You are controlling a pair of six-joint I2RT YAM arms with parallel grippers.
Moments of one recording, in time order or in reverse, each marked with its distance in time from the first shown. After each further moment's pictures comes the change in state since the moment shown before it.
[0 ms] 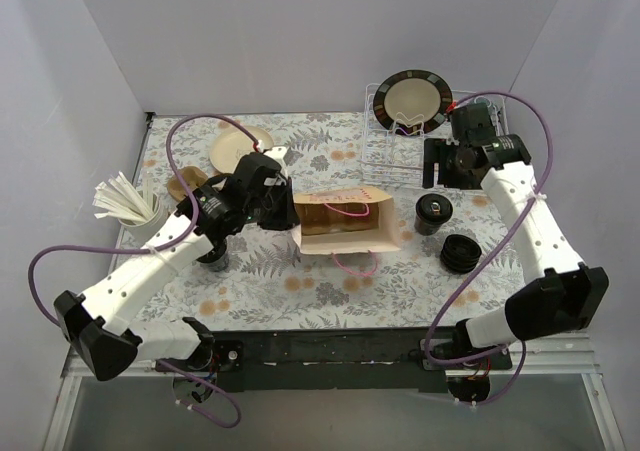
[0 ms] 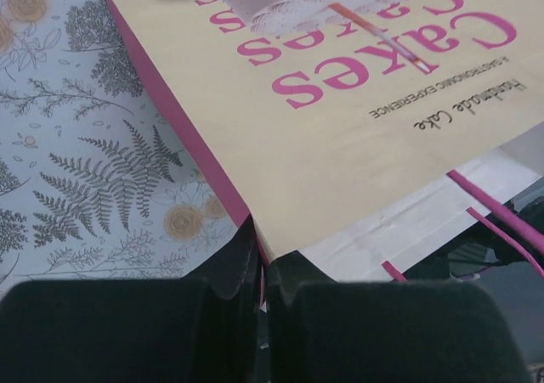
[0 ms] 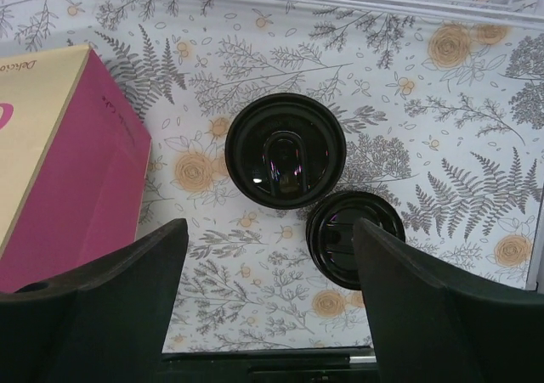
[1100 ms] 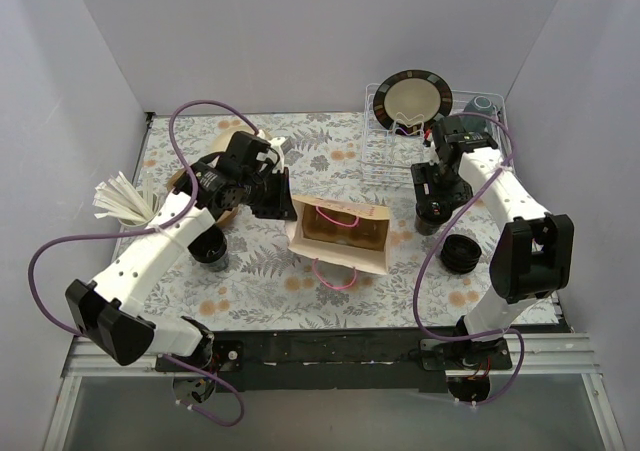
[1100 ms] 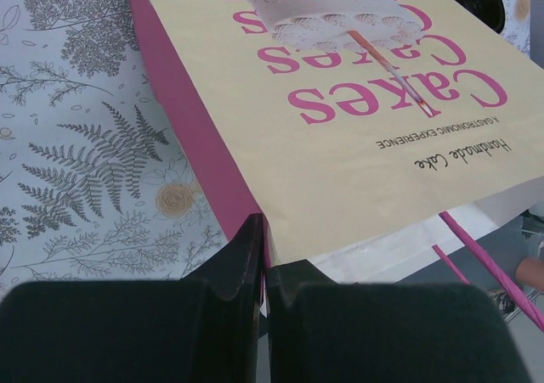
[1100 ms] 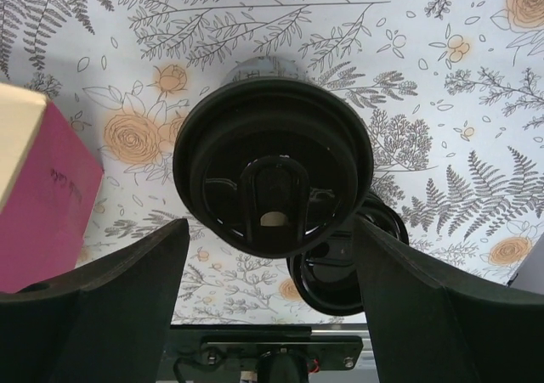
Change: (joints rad) left arm 0.151 0.117 0.142 -0.148 0.276 0.104; right arm -0.038 0.254 -0.039 -0.039 -0.066 -0.146
